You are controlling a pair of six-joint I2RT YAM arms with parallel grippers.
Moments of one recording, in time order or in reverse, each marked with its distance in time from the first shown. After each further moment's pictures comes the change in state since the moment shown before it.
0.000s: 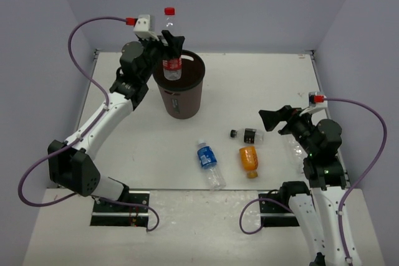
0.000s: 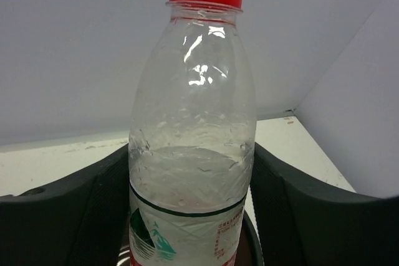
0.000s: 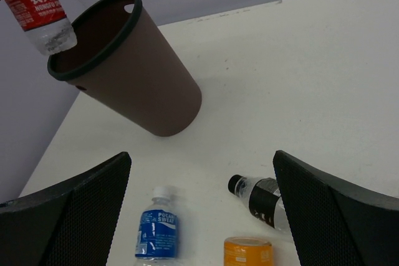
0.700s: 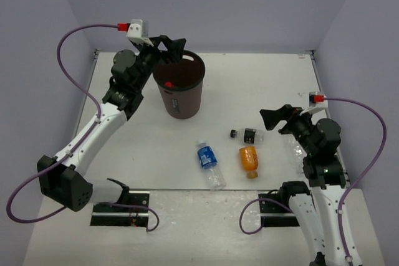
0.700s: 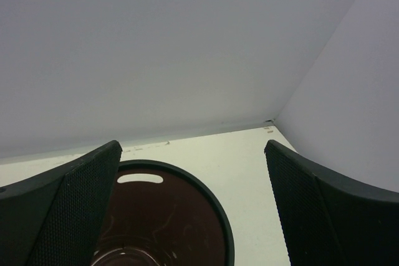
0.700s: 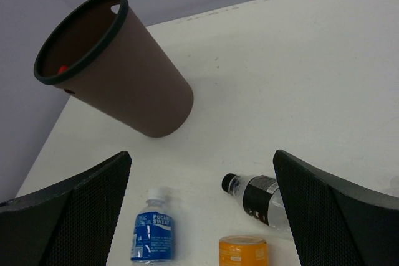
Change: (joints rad) left arm -0.028 -0.130 -0.076 0.025 0.004 -0.010; right arm 0.000 0.007 -0.006 -0.004 0.035 0.002
